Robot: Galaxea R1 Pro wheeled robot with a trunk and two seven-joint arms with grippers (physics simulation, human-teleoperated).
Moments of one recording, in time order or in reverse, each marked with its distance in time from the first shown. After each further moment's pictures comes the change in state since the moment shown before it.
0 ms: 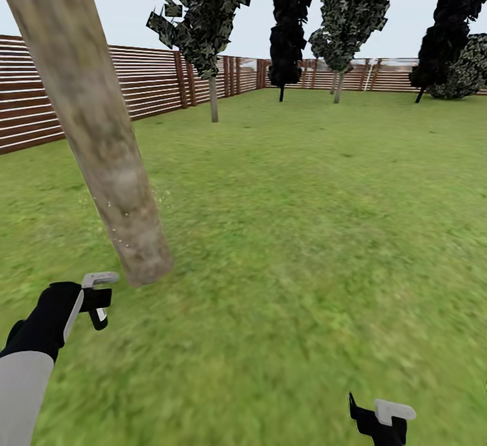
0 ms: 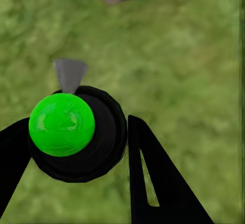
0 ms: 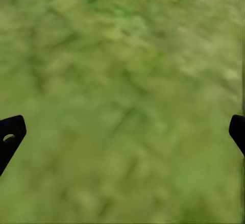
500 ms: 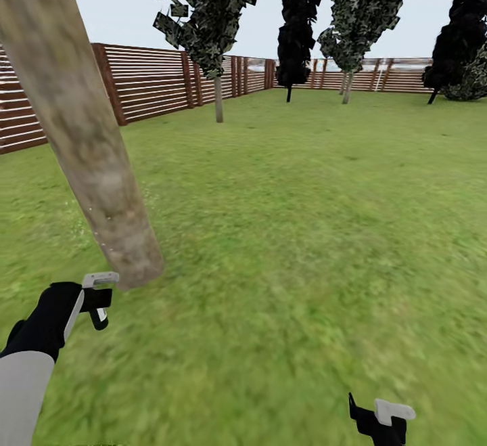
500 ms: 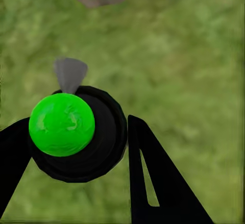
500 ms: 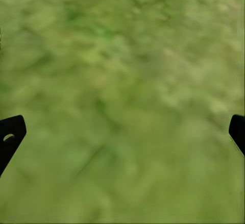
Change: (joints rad) left arm 0.000 -0.001 -0.002 0.000 0.000 0.000 0.001; right arm 0.000 0.001 0.000 0.000 0.001 0.000 0.001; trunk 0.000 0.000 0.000
